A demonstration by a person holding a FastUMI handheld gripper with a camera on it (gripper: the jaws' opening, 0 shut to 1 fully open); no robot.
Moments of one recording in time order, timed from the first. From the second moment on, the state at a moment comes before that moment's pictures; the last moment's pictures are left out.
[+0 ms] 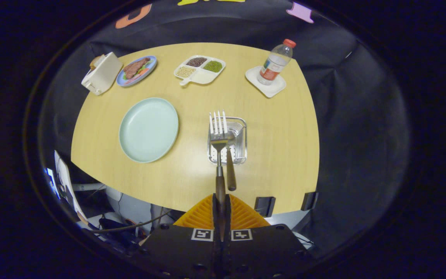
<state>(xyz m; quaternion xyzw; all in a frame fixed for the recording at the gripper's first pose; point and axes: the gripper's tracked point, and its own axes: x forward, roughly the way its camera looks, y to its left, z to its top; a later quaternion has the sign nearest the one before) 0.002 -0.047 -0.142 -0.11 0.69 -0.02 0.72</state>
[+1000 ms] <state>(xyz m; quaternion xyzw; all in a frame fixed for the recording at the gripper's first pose) 0.021 -0.058 -0.130 -0.16 0.68 -0.02 0.72</state>
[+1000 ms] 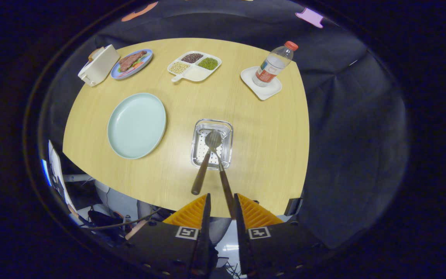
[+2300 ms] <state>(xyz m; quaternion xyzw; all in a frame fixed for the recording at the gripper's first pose) 0.004 0.015 0.058 -0.01 0.11 0.05 0.99</state>
